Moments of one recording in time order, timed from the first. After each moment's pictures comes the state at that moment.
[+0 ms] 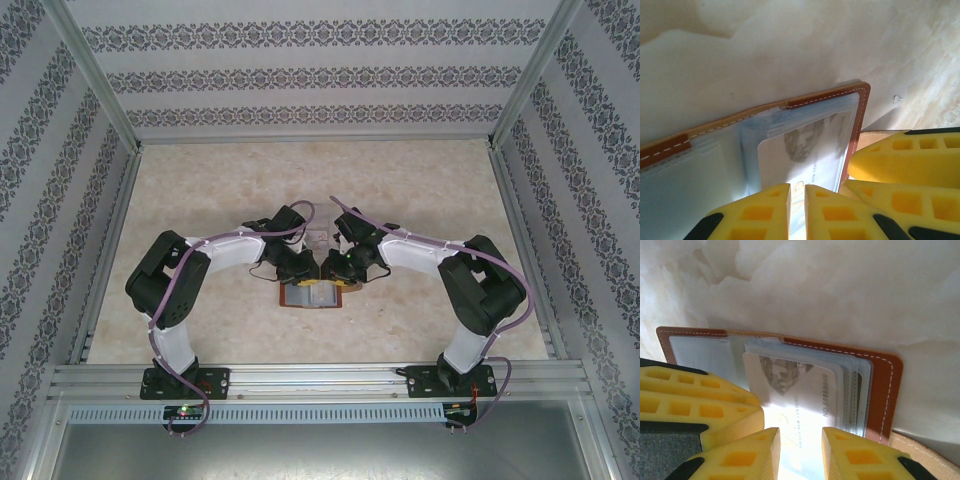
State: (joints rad) left arm -0.58 1.82 1.07 -0.46 0.55 -0.77; right arm 0.63 1.73 0.99 -0.47 -0.45 0.77
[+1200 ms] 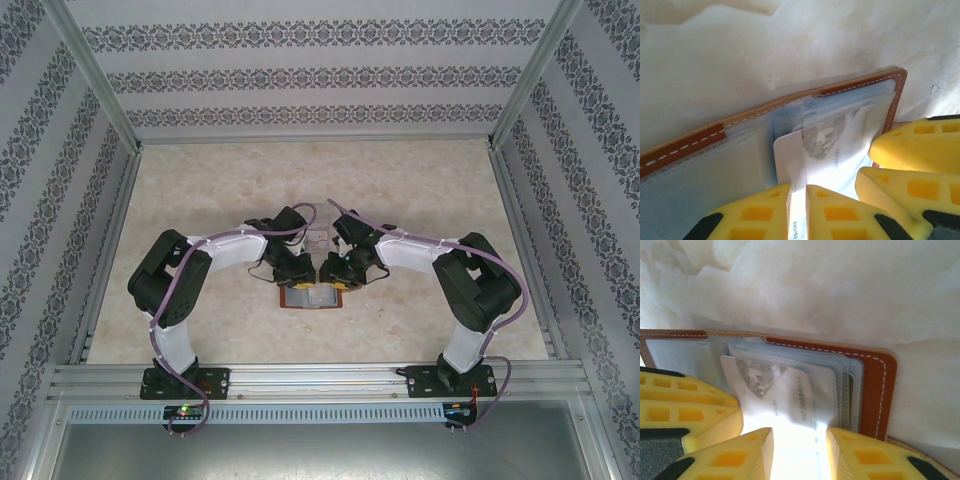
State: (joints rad) left arm -0.59 1.84 1.10 -0.58 0.50 -0.70; right arm 0.63 1.76 1.00 -0.48 -0.45 0.76
